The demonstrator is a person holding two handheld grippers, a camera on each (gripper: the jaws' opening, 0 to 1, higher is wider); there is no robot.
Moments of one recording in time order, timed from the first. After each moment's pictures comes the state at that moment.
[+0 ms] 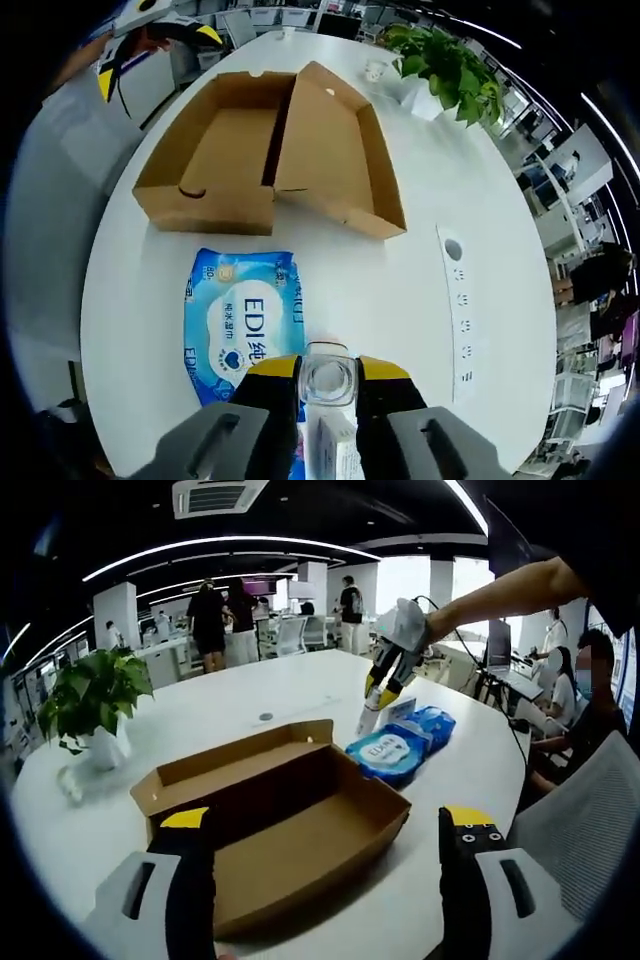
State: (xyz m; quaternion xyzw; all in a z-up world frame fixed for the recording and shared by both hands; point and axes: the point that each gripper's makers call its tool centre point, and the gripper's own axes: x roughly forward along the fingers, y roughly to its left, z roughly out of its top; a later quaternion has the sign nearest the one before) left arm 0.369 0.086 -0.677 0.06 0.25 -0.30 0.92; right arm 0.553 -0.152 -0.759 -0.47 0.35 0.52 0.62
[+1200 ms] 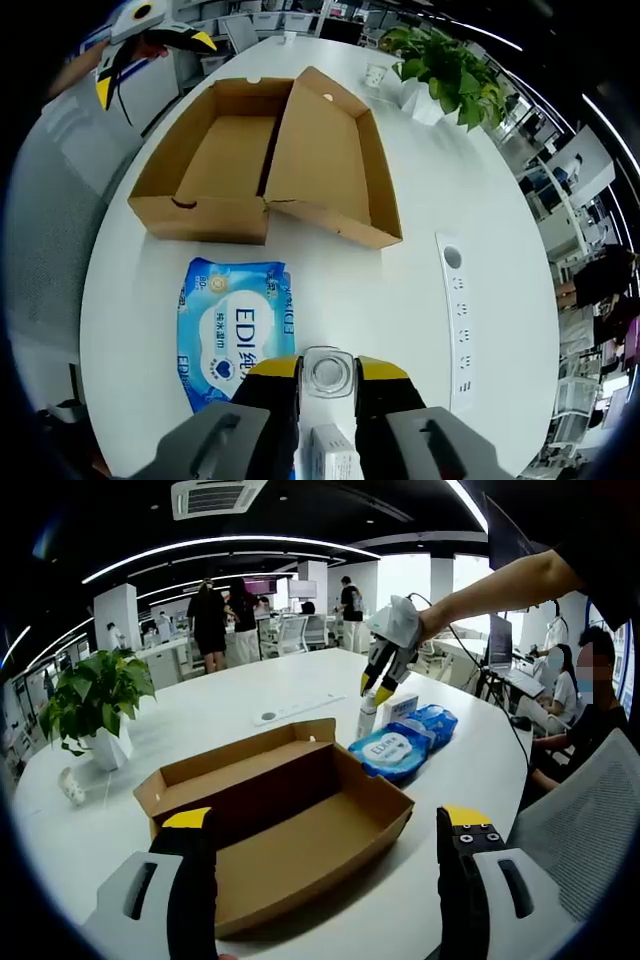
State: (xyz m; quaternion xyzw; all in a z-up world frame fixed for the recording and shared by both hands) left arm 0.370 0.089 -0.678 0.06 0.25 -0.29 0.92; right arm 0.564 -0.143 -0.755 -0.46 0.34 0.53 0.63
